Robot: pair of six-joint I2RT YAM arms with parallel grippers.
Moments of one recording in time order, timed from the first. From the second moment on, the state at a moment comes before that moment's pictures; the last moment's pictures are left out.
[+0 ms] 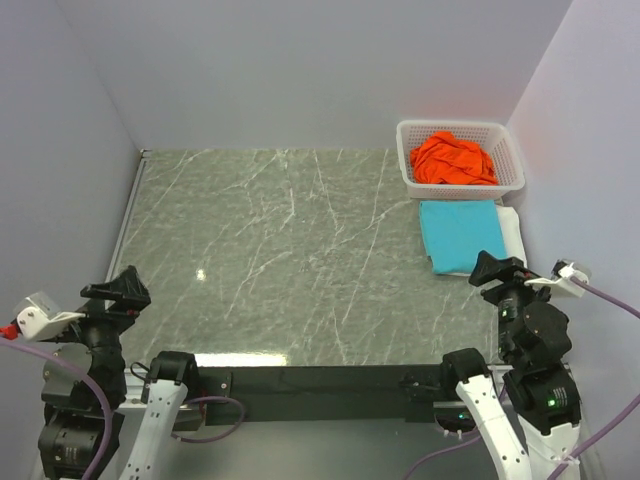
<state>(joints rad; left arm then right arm) -0.09 0.13 1.04 -0.90 -0.49 -0.61 0.22 0.20 0.84 -0.72 0.48 0.46</state>
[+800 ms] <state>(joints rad) -0.10 0.09 0.86 -0.77 -0.41 -0.68 0.23 0.17 0.76 -0.60 0.41 0.41</state>
